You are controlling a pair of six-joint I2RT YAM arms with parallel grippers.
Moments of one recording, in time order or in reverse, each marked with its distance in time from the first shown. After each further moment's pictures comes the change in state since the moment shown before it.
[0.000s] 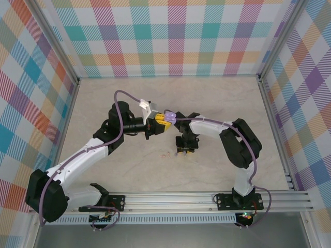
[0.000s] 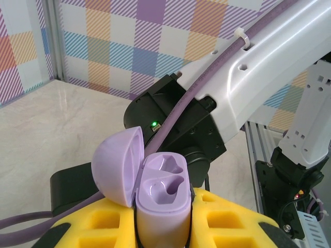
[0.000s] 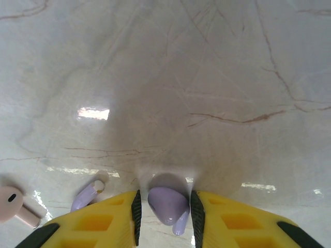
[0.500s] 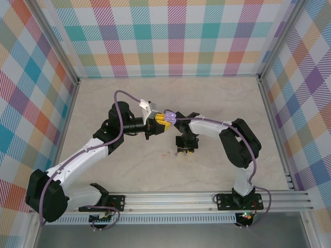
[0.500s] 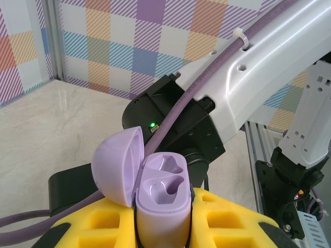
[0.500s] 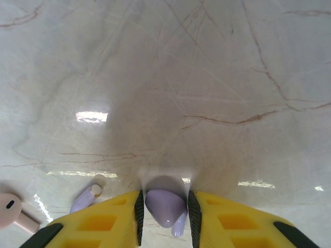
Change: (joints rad) left arm 0.000 0.000 0.000 0.000 0.000 0.000; right arm 0.000 0.007 0.007 -0.006 0.012 0.025
